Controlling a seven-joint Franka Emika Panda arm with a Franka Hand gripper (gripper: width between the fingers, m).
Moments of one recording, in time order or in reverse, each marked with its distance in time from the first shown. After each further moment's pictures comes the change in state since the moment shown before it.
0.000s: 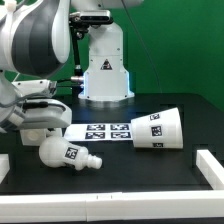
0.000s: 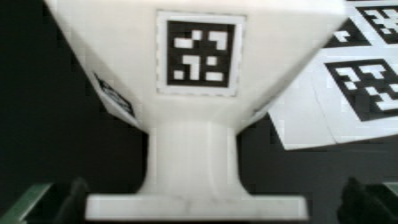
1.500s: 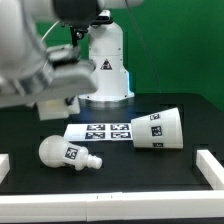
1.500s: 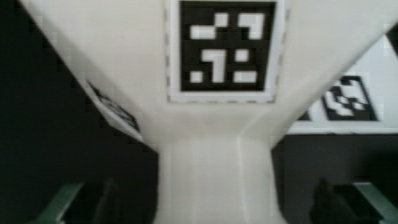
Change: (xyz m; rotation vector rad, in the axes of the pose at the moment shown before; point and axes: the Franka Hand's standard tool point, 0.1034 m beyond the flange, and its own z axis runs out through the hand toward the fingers) arm -0.031 -0.067 -0.059 -0.072 0.138 -0.136
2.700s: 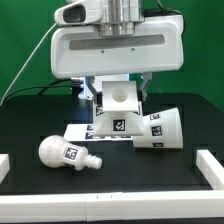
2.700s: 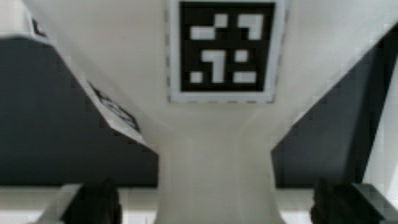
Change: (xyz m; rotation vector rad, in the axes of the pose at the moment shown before) arm 0.060 -0.133 -0.089 -0.171 0.924 -0.085
